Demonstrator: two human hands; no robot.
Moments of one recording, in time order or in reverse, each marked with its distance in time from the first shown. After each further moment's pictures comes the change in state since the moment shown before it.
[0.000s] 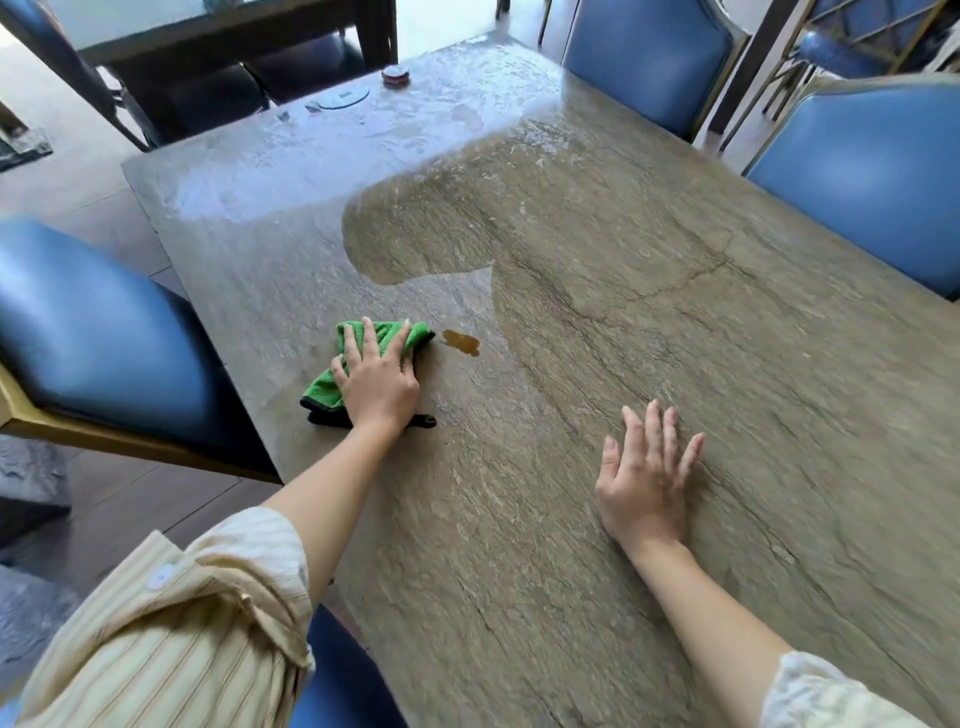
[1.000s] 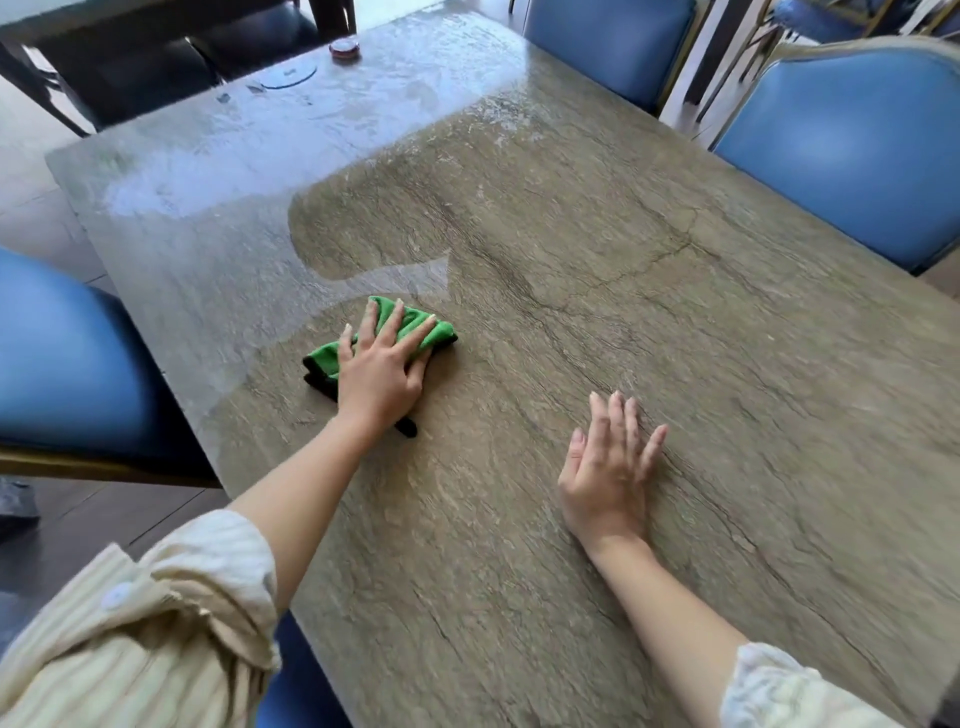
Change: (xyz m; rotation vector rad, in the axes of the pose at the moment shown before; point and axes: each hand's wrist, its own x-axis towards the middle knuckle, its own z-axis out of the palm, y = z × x) left_hand 0.008 0.037 0.018 0.112 -0.037 0.370; right_hand 0.004 0.000 -0.002 0.079 0.032 0.018
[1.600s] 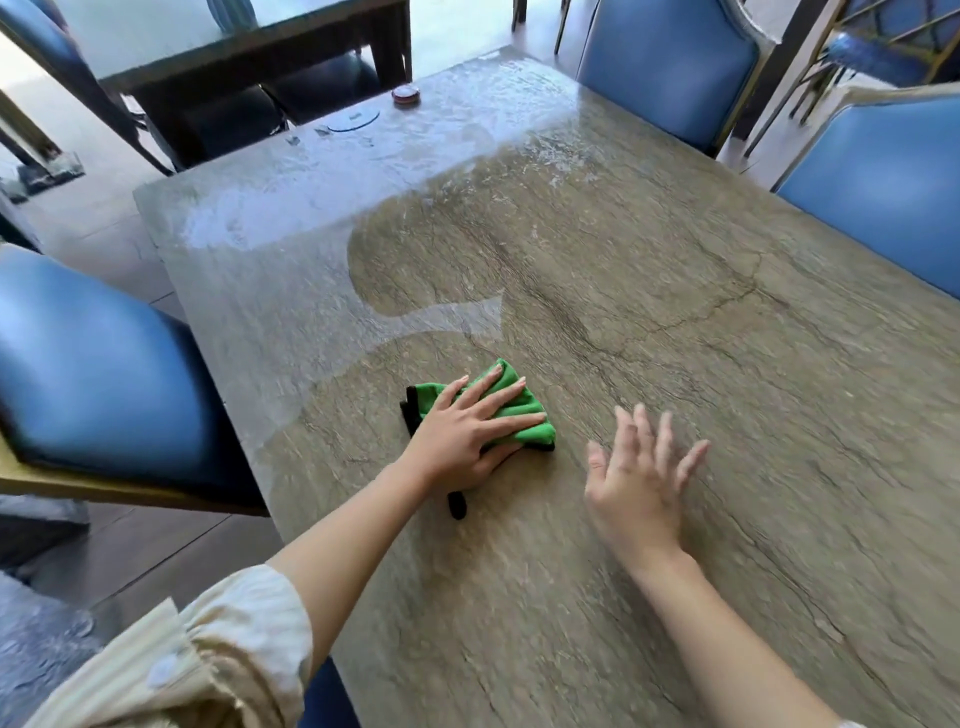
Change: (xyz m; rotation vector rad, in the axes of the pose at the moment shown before) left_hand -0.012 0.007 0.005 -0.020 -0.009 0.518; right_hand 0.040 -0.039 -0.001 -0.084 -0.109 -0.059
